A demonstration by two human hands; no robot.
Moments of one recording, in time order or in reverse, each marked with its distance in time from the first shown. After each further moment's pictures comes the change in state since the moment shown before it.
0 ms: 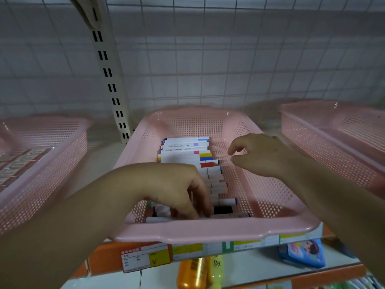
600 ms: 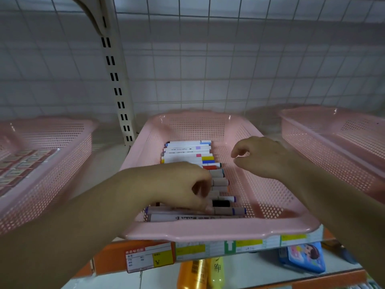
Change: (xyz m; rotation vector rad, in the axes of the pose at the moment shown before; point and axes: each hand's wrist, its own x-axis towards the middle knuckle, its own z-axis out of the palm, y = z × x) left_hand -0.003 0.006 0.003 0.486 0.221 -0.018; right_hand 0.003 0.001 0.002 0.036 0.019 0.024
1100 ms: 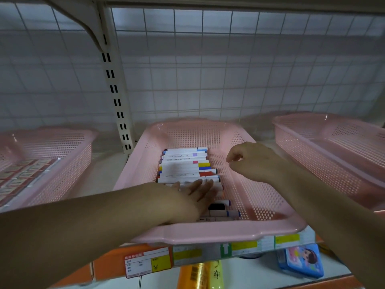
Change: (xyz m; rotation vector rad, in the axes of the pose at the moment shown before) left_hand 0.020 0.004 0.040 0.426 -0.260 -0.087; right_hand -0.001 0.002 -0.001 0.060 0.015 0.003
